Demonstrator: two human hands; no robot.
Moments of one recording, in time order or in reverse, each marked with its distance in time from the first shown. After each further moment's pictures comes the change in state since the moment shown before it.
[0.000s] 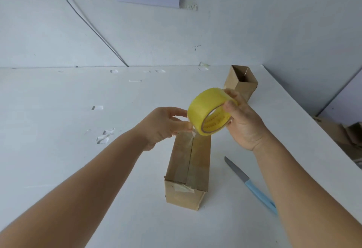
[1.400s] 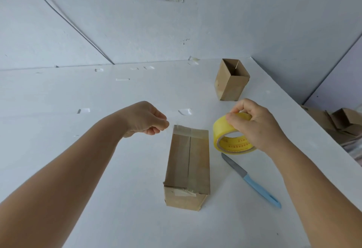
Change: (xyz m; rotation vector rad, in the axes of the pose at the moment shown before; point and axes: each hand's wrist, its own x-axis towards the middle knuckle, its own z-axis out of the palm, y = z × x) left_hand 0.041 -0.013 -0.045 0.262 -0.057 -0.120; right_hand -0.036 -0.016 -0.010 -0.930 0.349 0.099
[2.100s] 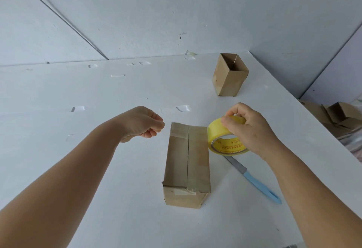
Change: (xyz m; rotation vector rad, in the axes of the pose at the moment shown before) left_hand 0.015 -0.022 0.006 -0.089 -0.035 -0.038; right_hand -0.002 0.008 0.016 0.028 -0.036 0.032
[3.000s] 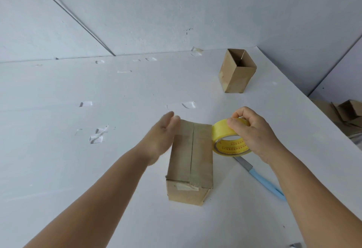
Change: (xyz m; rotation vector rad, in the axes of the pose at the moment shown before) left_hand -0.011 -0.032 0.061 -0.201 0.138 0.178; right_hand -0.001 0.017 0.016 0.104 -0.013 0.052
